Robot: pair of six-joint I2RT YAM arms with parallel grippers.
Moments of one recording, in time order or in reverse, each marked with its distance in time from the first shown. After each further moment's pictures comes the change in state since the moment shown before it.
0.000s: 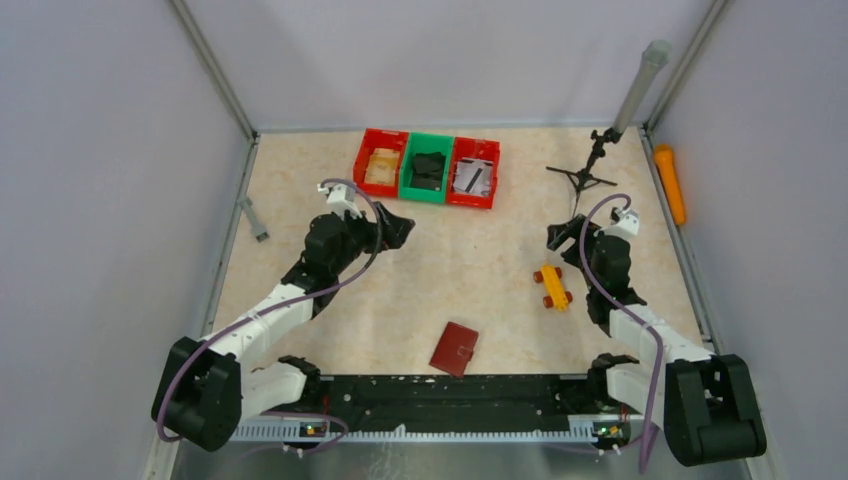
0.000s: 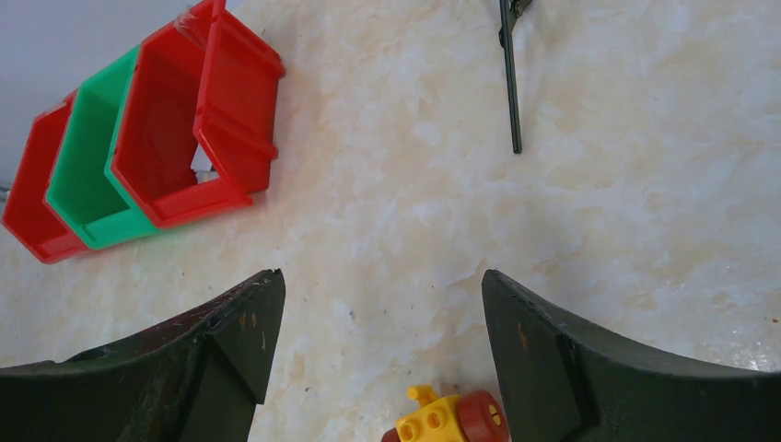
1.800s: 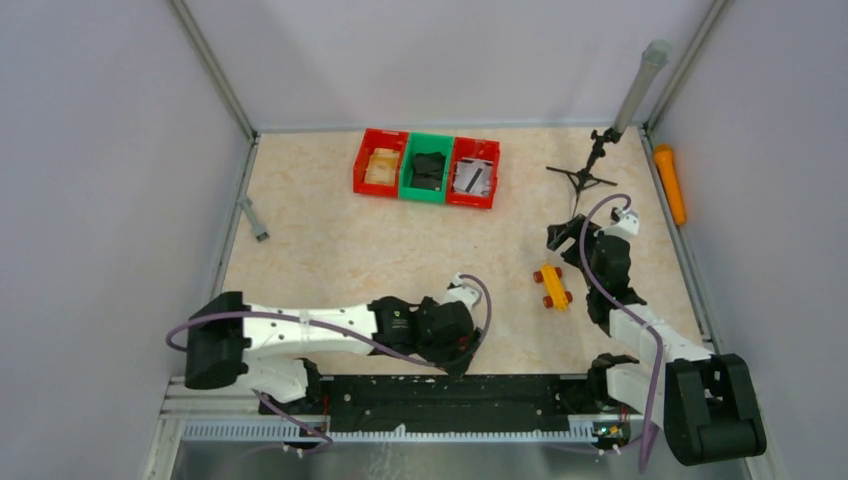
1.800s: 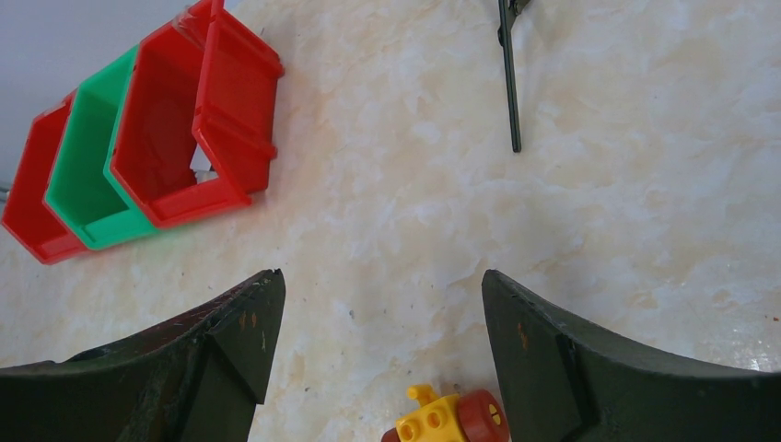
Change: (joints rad) left arm -0.933 0.199 0.349 -0.949 -0.317 -0.100; right arm 0.000 0.002 0.000 -0.001 0.000 0.004
